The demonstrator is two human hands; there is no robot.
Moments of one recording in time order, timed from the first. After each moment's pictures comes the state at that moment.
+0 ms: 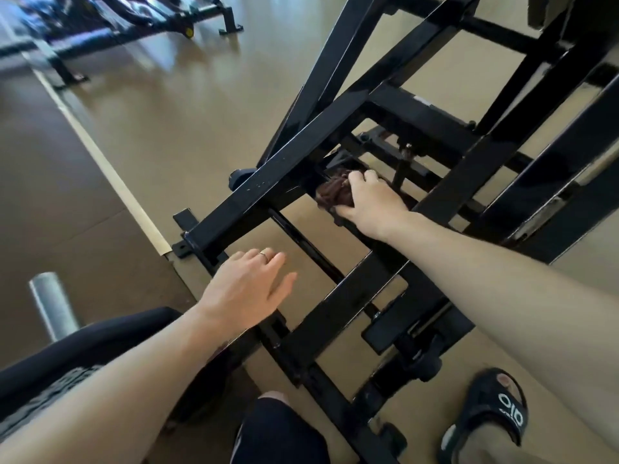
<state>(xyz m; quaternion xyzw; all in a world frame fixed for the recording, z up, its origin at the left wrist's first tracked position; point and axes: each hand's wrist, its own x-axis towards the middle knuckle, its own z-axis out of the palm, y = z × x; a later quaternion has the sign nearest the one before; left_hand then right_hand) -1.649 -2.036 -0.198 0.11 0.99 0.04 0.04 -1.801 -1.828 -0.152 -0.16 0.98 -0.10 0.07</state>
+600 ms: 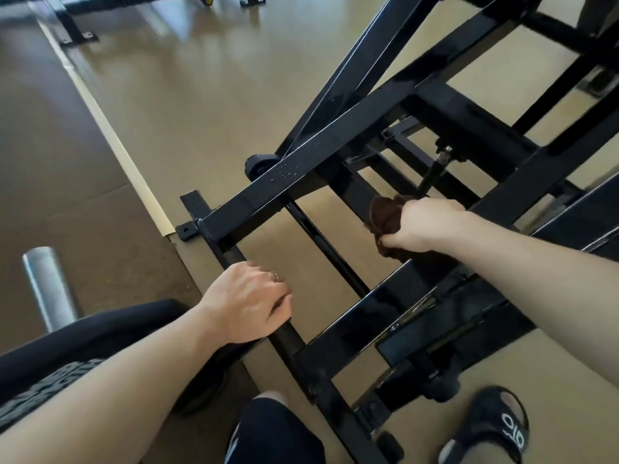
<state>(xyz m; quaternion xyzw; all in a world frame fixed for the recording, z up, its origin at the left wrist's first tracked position) -1.645 -2.070 -0.239 0.19 0.98 0.03 0.01 -1.815 -1.821 -0.154 -0.10 0.96 0.16 0.21</state>
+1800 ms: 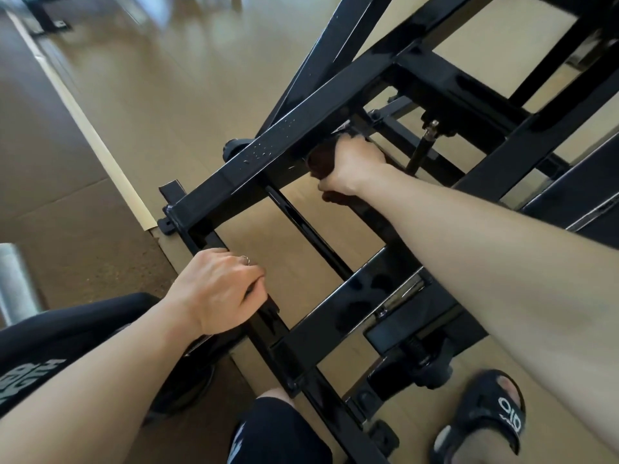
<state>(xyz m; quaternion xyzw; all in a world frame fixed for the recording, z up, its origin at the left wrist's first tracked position) -1.644 -2.068 -0.236 0.17 0.98 0.08 -0.02 -1.856 -1.885 -0.186 -0.14 0.99 -0.05 0.06</state>
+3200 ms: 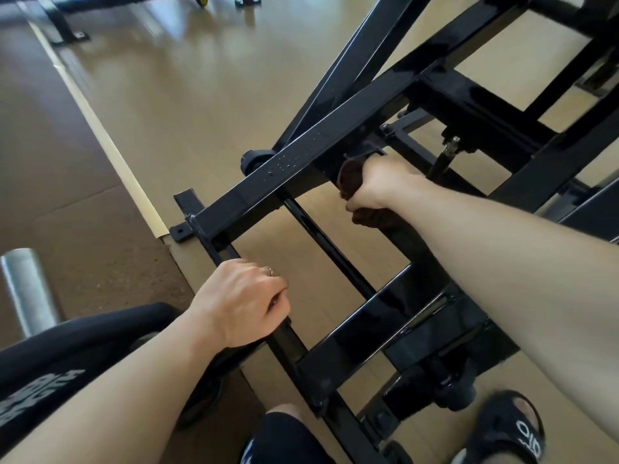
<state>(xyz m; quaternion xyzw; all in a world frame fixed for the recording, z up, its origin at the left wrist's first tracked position) -1.644 -2.069 -0.242 0.16 0.98 0.10 -0.05 -1.857 -1.882 -0.181 -0.12 0.99 0.03 0.12</state>
